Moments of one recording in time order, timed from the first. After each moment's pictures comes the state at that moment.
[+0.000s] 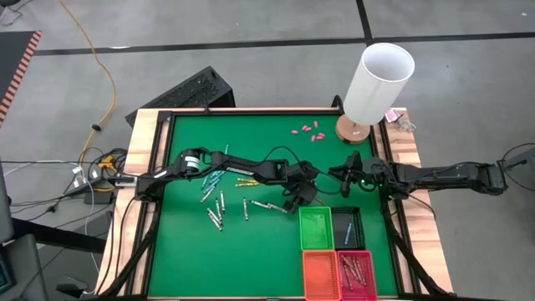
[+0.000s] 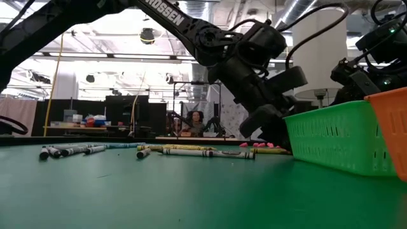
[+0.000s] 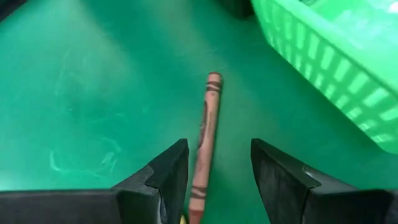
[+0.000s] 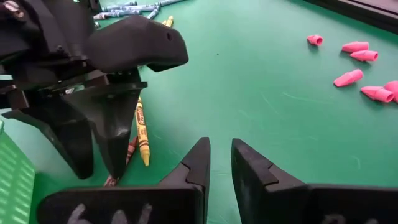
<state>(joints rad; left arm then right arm) 0.05 2.39 1.80 -0.12 0.19 0.62 -0.16 0.51 0.02 0.03 0.19 0.26</state>
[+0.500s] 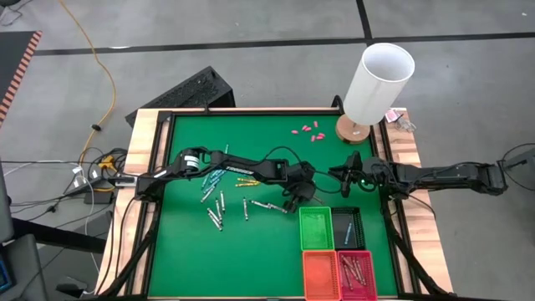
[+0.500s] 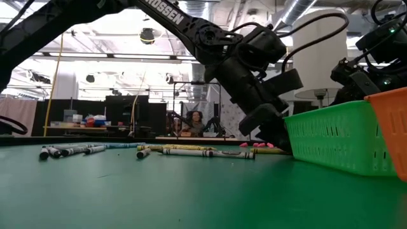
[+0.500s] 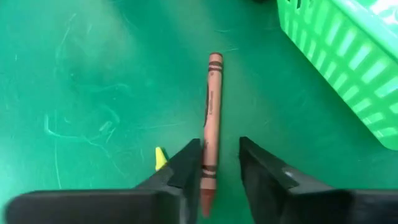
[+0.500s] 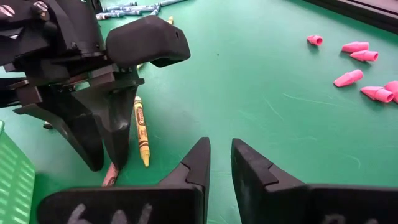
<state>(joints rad) 0.07 2.39 1.80 -0.24 0.13 0.54 -0.16 0.51 0.02 0.04 0.19 0.26</state>
